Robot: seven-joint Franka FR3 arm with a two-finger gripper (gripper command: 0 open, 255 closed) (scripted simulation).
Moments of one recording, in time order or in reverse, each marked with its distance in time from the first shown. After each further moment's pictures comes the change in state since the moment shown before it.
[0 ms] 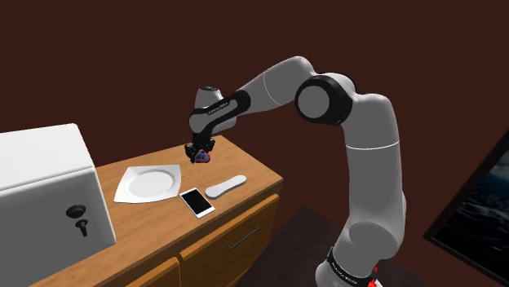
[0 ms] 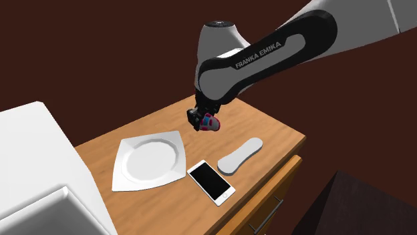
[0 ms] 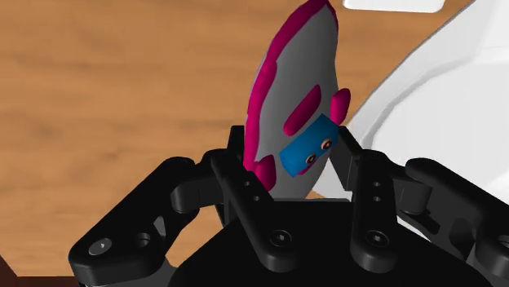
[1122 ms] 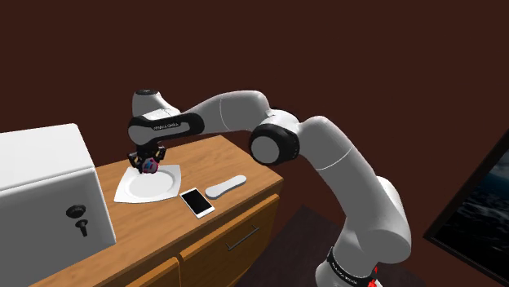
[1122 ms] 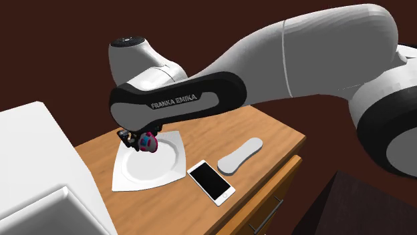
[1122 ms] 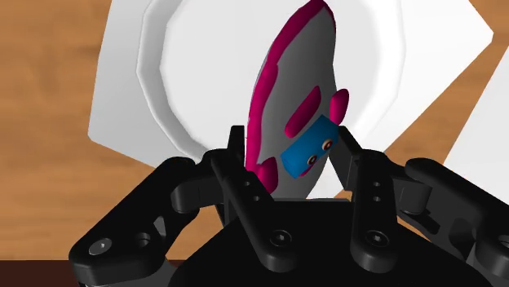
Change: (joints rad) arm 0.230 0.459 0.013 0.739 -0.063 -0.280 0.264
